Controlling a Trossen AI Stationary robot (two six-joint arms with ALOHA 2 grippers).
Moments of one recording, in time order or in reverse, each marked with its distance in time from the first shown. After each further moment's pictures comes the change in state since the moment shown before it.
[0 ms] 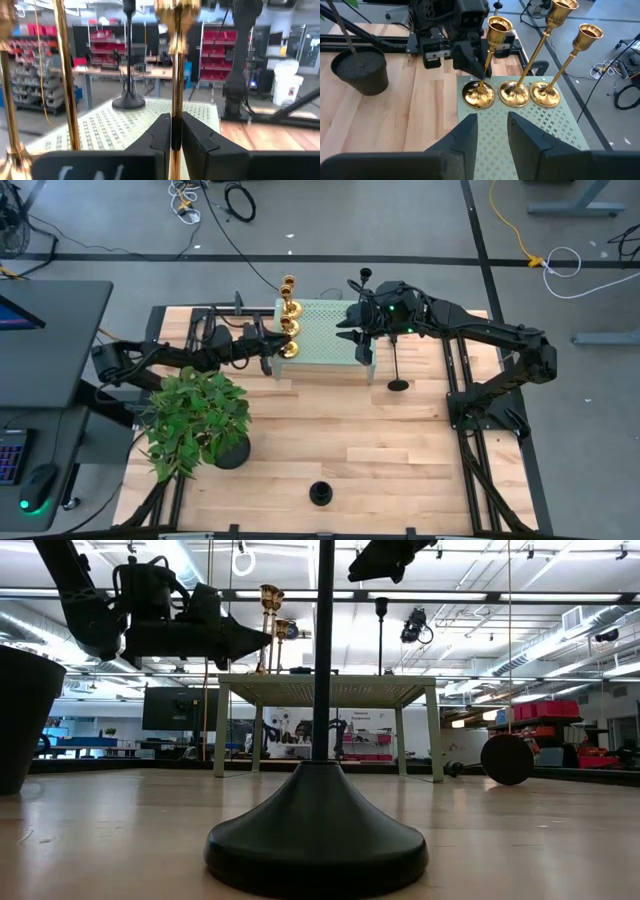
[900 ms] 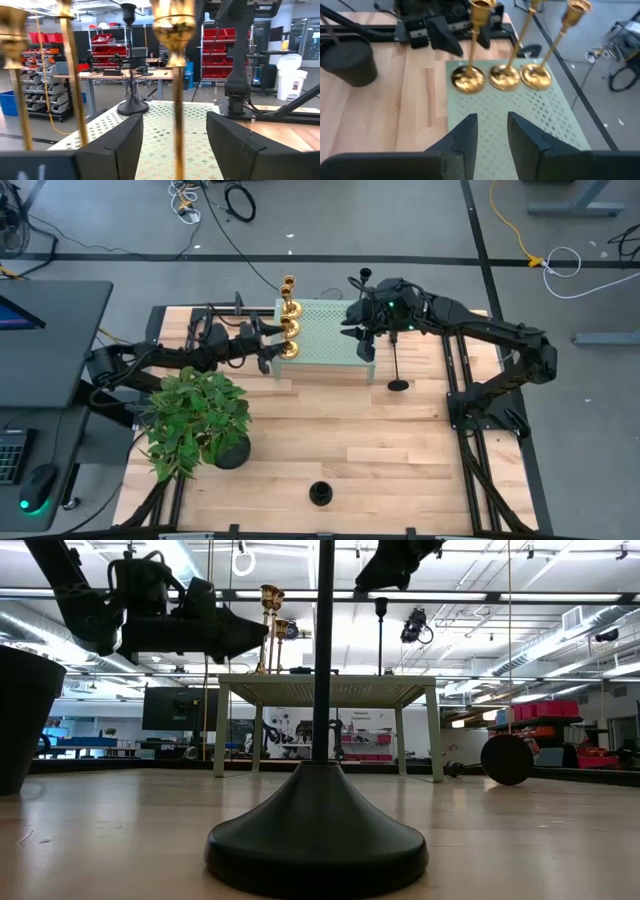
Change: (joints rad) left arm 0.022 -0.066 -0.002 -0.048 0.019 0.049; right arm -0.037 0.000 0.000 -0.059 0.008 0.011
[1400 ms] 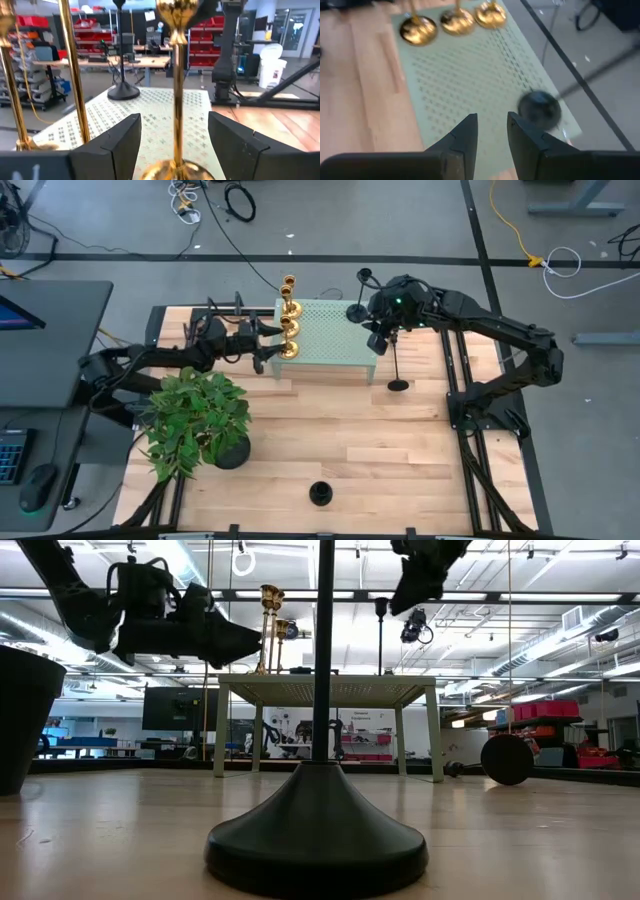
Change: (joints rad) left arm 0.079 -0.052 0.000 -0.128 0.160 -0.003; right arm -0.066 -0.054 -0.001 -0.238 0.157 0.115
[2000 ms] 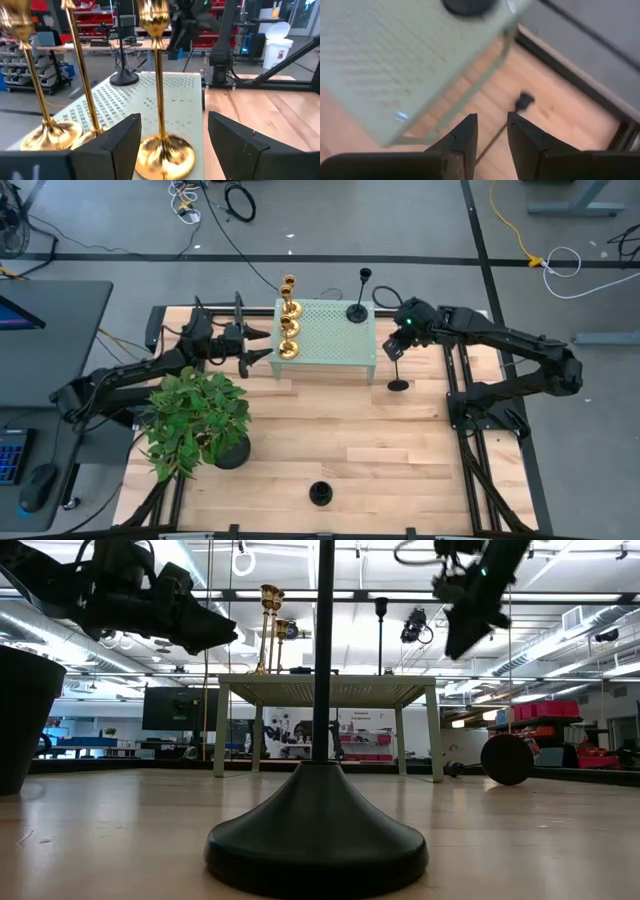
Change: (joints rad) left arm 0.021 -0.391 0.000 -0.518 -0.003 0.080; right arm -0.035 -0.174 -0.325 -0.094 0.201 0.407
